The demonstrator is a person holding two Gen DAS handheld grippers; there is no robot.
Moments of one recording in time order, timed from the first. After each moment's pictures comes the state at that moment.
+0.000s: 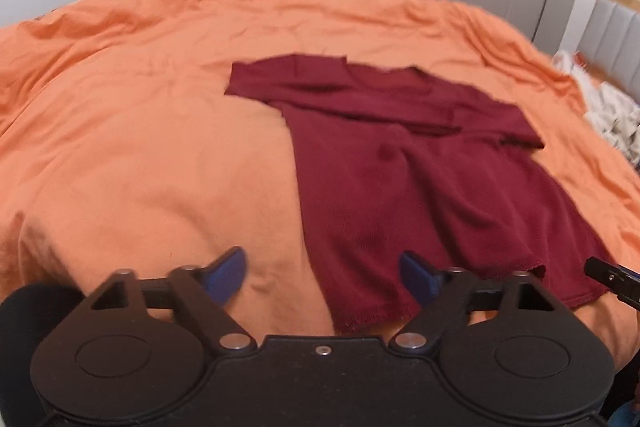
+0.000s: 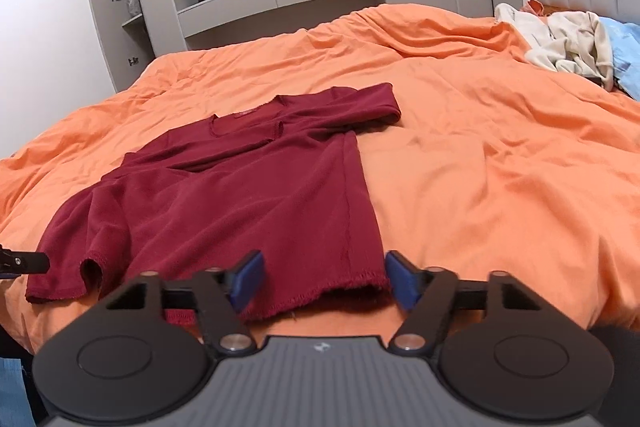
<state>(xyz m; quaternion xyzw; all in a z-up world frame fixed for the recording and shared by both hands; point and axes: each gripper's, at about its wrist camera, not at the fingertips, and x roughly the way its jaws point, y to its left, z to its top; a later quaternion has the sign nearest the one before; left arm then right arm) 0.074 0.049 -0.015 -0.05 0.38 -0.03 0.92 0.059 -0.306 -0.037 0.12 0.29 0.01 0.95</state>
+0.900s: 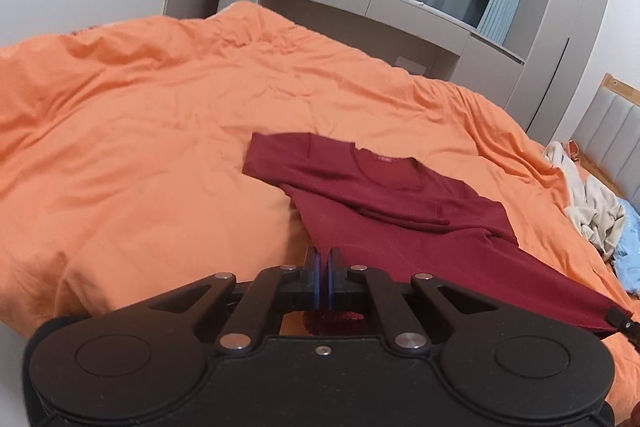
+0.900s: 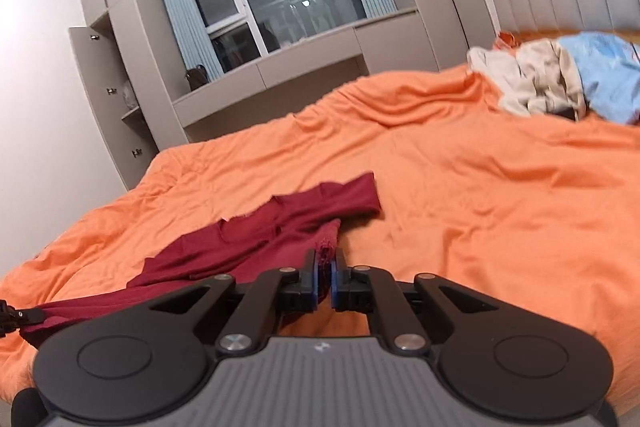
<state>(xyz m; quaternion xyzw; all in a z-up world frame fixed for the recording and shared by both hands) 0.056 0.088 0.060 -0.13 0.29 -0.02 0.95 0.025 -0.359 0.030 0.19 0.18 0.00 0.96</state>
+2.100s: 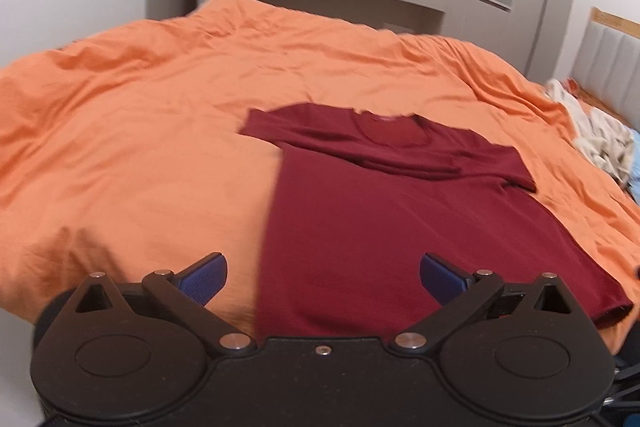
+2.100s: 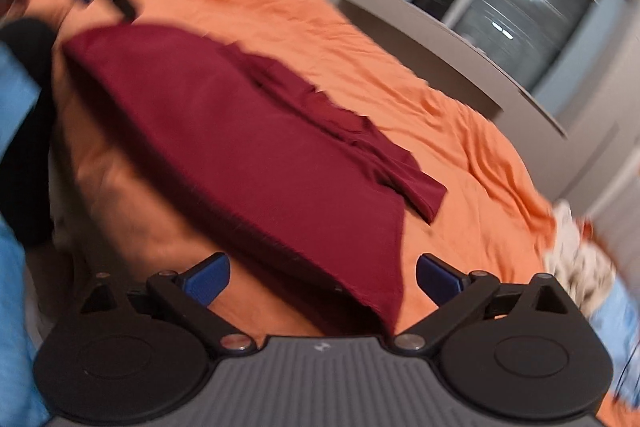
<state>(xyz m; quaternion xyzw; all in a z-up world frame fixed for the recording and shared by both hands) 0.031 0.056 0.023 -0.05 0.32 -0.04 0.94 -0.005 -0.245 -0.024 -0.31 0.25 0.11 0.91</state>
